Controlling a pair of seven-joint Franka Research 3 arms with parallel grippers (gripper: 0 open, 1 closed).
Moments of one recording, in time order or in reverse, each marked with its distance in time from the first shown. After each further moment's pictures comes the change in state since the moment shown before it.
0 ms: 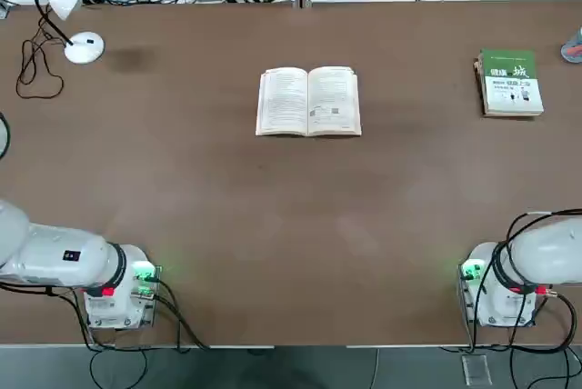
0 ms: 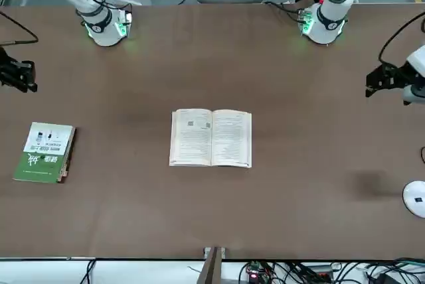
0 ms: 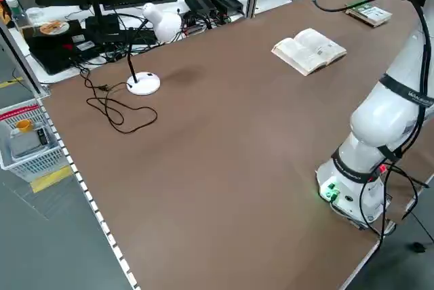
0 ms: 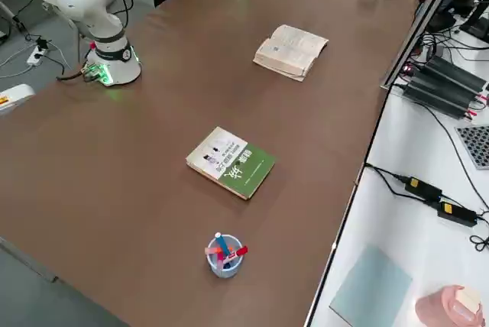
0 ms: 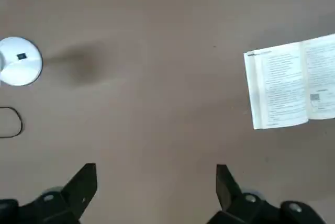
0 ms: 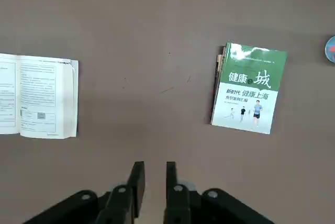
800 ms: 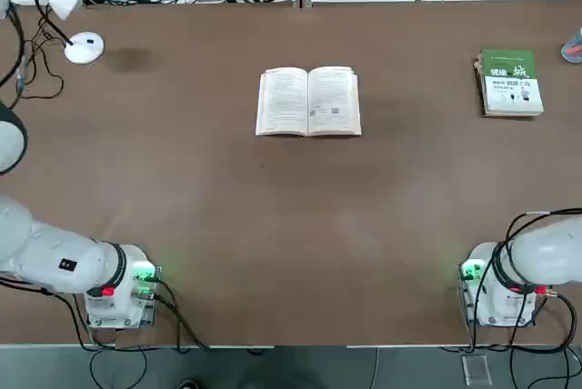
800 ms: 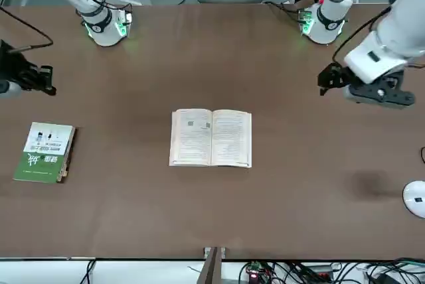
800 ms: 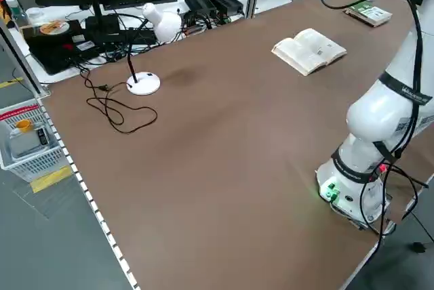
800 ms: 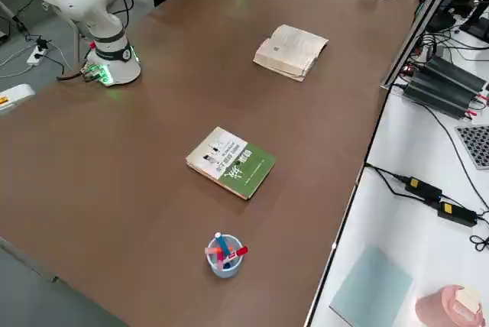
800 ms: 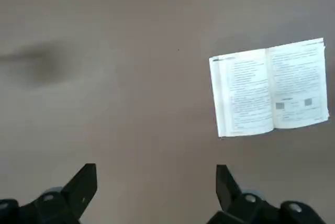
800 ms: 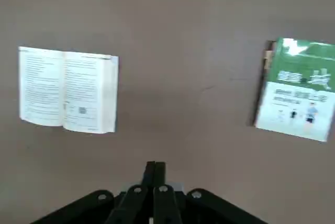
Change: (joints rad) left arm -0.163 0.047 -0.003 -0.003 -0.008 0.062 -0.212; right arm 0.019 0.041 0.002 -0.031 0.182 0.043 0.007
